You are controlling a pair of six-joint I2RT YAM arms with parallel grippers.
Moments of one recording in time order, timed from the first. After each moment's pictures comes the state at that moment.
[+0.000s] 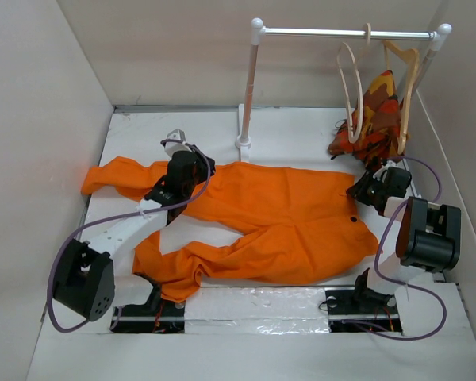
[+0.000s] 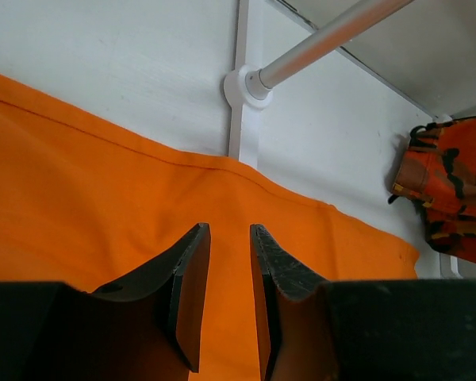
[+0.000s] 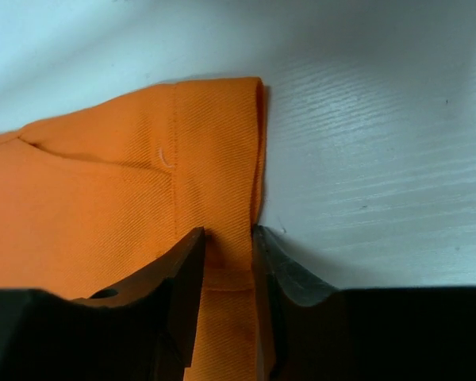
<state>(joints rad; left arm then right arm) -0.49 1.27 0.81 0.08 -0.28 -0.77 -0.31 1.58 0.62 0.26 -0.40 0.28</state>
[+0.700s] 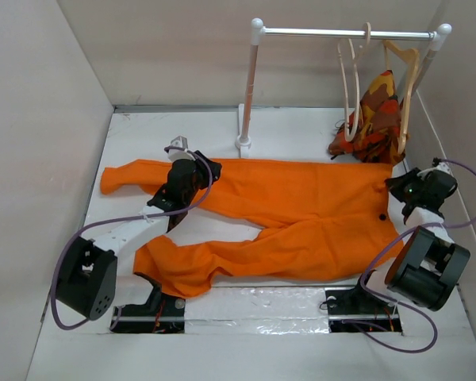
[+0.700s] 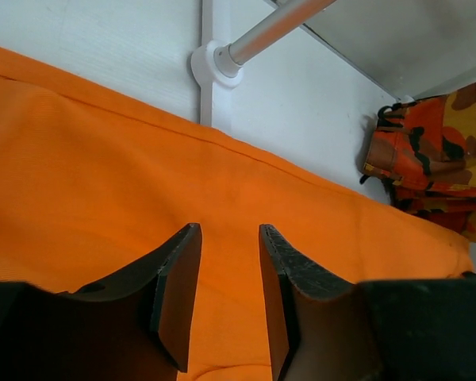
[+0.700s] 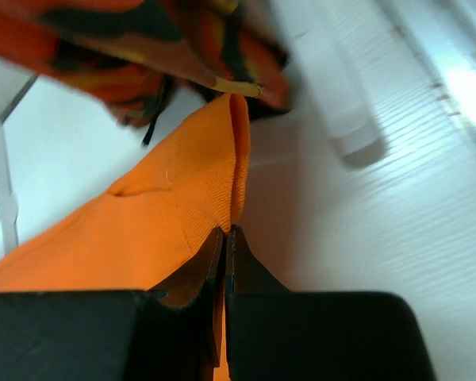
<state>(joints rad) -0.50 1.26 0.68 0.27 -0.19 -0.81 -0.59 1.32 0.62 0.22 -0.46 0.41</state>
